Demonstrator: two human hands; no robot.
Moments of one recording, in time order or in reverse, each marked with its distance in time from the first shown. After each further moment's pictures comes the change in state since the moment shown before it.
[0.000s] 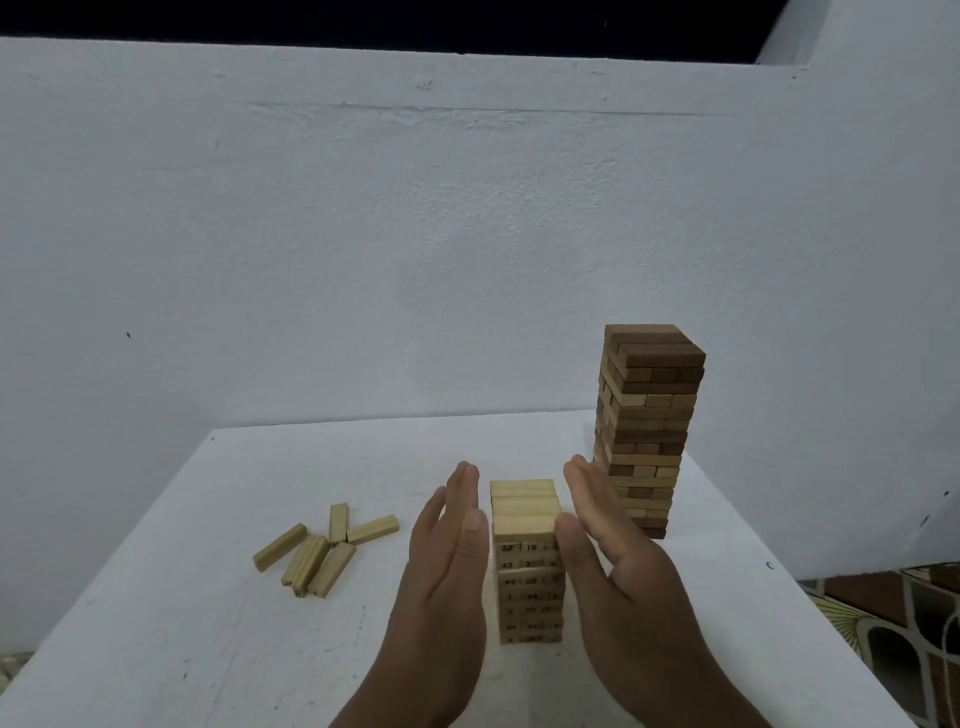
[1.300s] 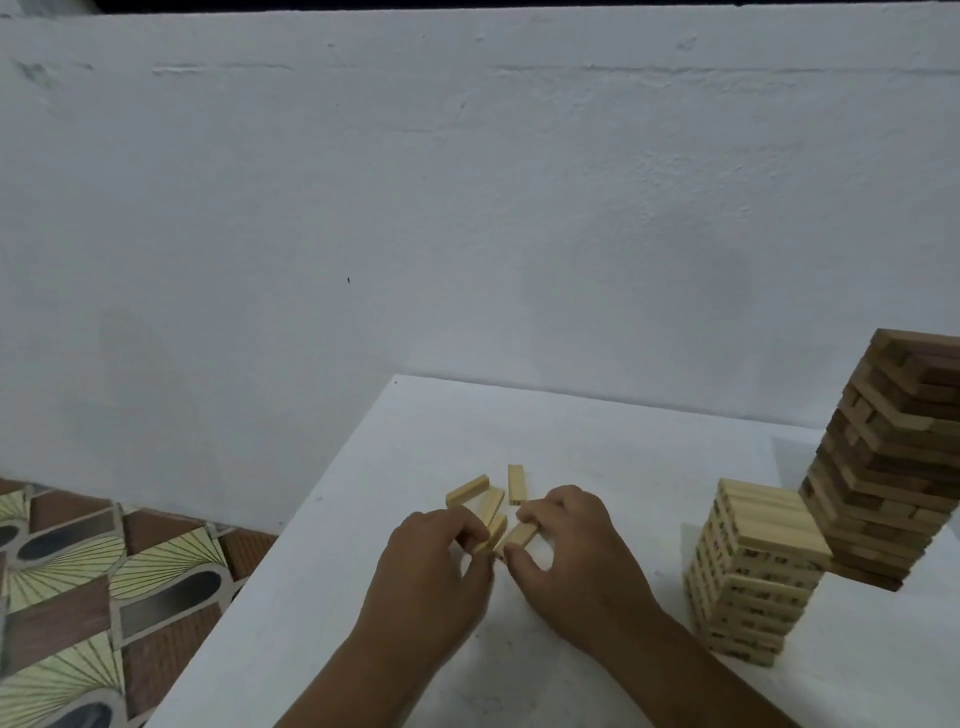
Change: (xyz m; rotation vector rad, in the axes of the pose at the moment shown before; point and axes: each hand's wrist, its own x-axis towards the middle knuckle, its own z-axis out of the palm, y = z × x) left_hand -0.007 -0.103 -0.145 0.668 0.302 0.068; right_hand 0.031 -0.015 0.168 -0.330 -0.224 -0.315
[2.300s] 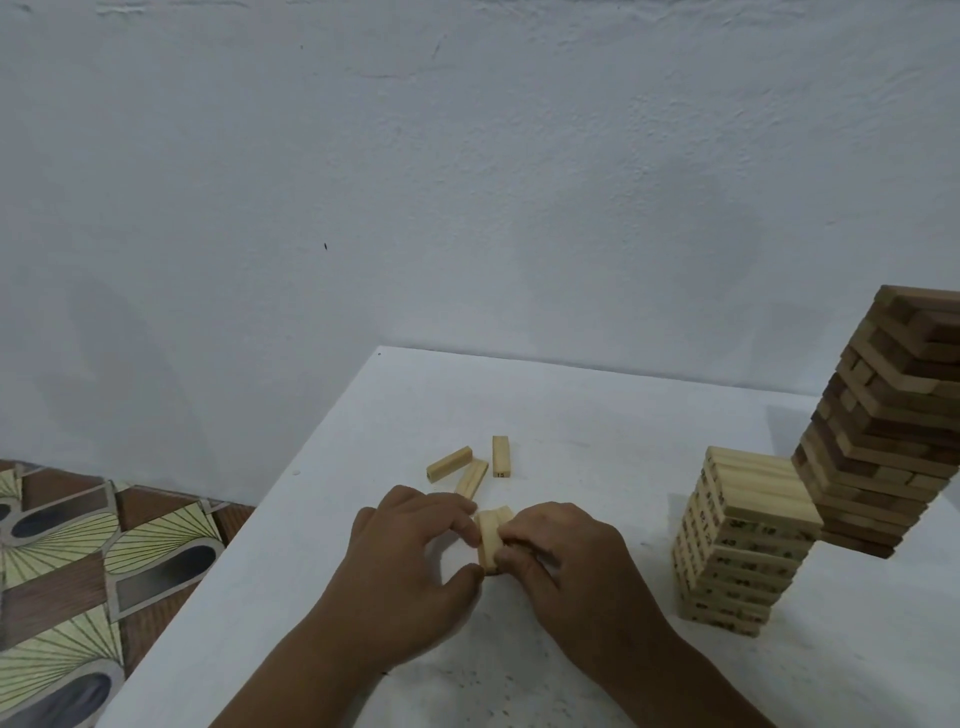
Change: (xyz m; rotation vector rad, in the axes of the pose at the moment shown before) left_hand -0.007 -0.011 -0.007 0.052 -0.158 0.158; right_hand -0.027 0.009 -0.005 0.163 0.003 -0.153
